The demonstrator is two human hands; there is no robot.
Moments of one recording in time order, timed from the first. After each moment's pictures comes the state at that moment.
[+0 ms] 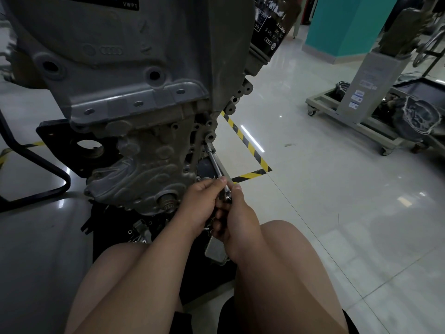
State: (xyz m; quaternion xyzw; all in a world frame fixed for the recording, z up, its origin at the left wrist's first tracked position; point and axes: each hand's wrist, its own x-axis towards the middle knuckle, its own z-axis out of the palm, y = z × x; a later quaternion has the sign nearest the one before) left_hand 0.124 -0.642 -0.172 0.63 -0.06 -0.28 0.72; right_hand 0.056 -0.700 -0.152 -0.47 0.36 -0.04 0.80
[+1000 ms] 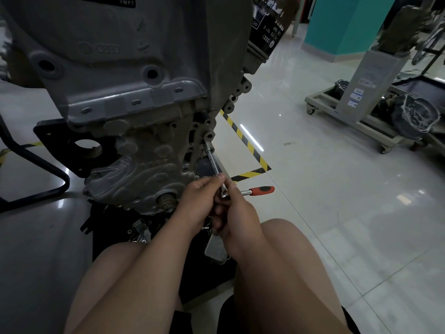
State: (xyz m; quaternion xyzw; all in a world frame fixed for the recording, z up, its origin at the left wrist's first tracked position) left_hand 0.125 -0.639 -0.167 0.65 -0.07 -0.28 0.70; right_hand 0.054 -0.701 -0.148 -0.46 0.33 -0.05 0.83
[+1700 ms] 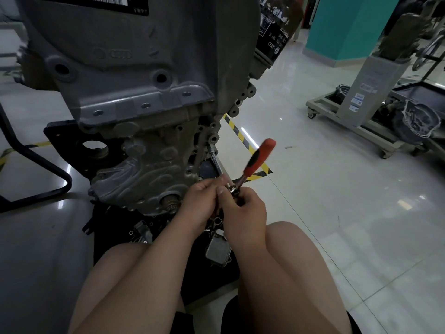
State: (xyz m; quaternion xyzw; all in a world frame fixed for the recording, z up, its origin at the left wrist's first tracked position) left_hand 0.125 -0.638 -0.161 0.62 -0.06 -0.28 0.73; right_hand 0.049 -0.699 -0.153 -0.71 0.29 -0.24 0.59
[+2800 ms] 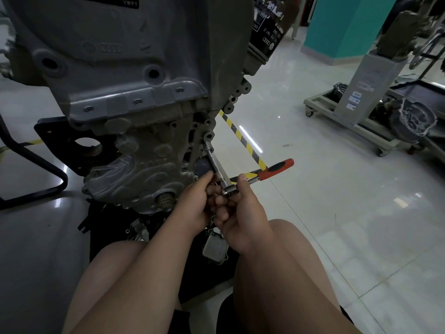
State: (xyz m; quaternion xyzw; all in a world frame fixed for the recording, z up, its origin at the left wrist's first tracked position) left_hand 0.128 -0.645 -0.165 0.55 0.05 -0.35 0.76; right_hand 0.052 -0.712 -0.141 -0.37 0.29 -0.04 0.88
